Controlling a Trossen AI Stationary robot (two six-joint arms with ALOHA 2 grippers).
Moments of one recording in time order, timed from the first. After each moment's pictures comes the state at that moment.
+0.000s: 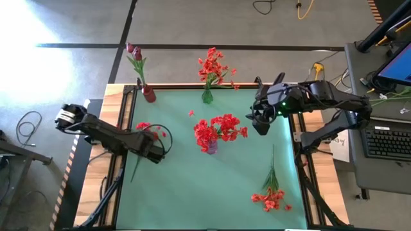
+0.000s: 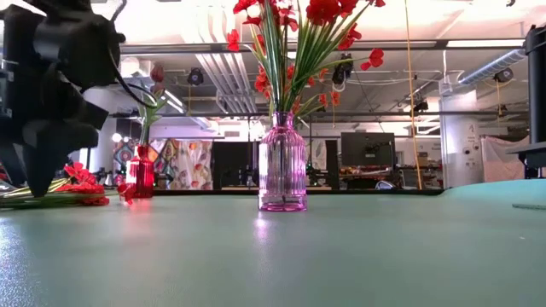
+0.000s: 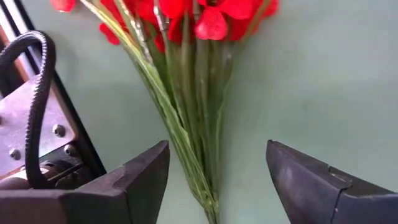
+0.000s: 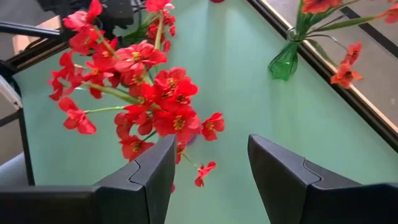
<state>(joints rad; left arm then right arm) -0.27 1.32 0.65 -1.09 -0.17 -1.43 0.02 1.34 1.78 -1.24 0.21 0.47</state>
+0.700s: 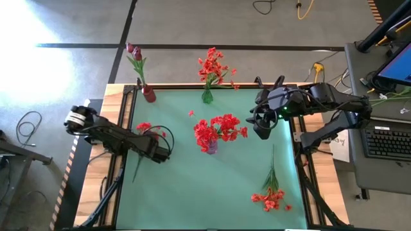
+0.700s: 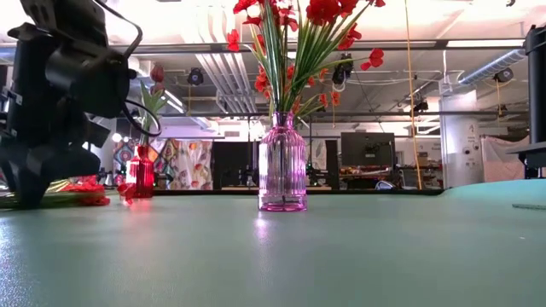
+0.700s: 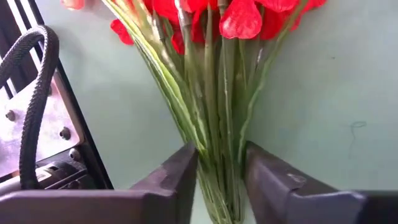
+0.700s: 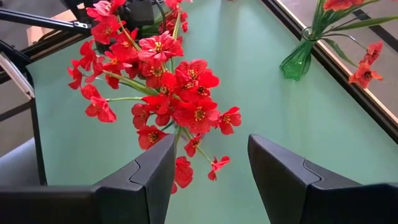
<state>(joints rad) -0.24 1.48 0.64 -1.07 -0.18 -1.43 0.07 1.34 1.78 -1.24 0.21 0.48</state>
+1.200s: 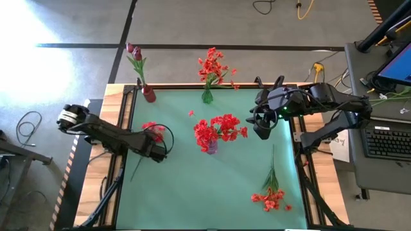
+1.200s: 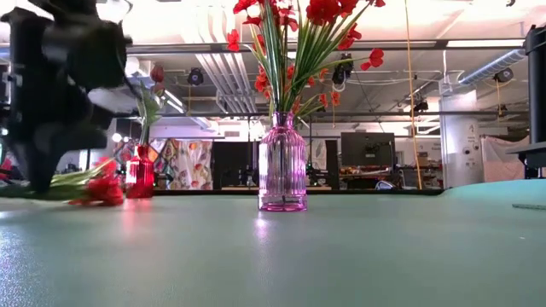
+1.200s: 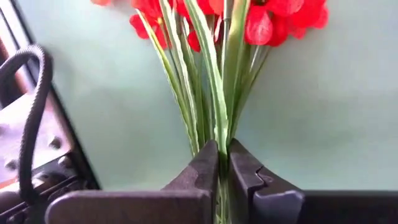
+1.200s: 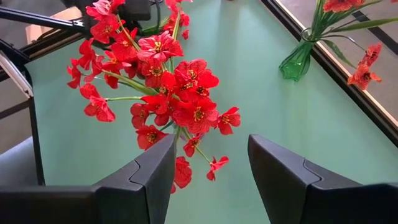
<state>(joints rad) -0.26 1.37 0.65 -1.07 -0.21 -1.42 0.07 1.34 1.78 -1.24 0.21 0.47</state>
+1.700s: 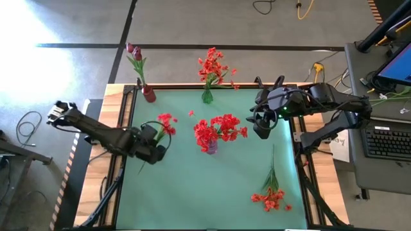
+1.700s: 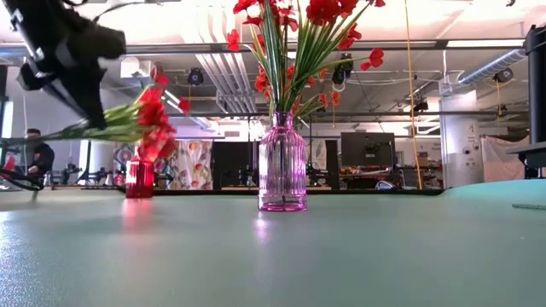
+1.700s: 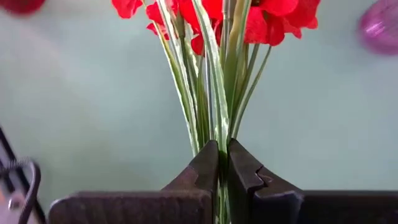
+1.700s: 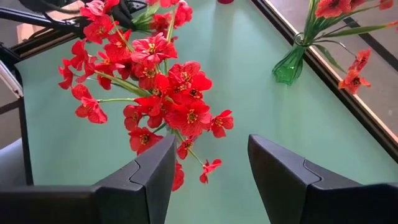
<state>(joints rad) -0.39 1.13 0.80 -1.09 -0.51 -1.34 0.07 1.34 1.77 -1.24 0.24 0.45</state>
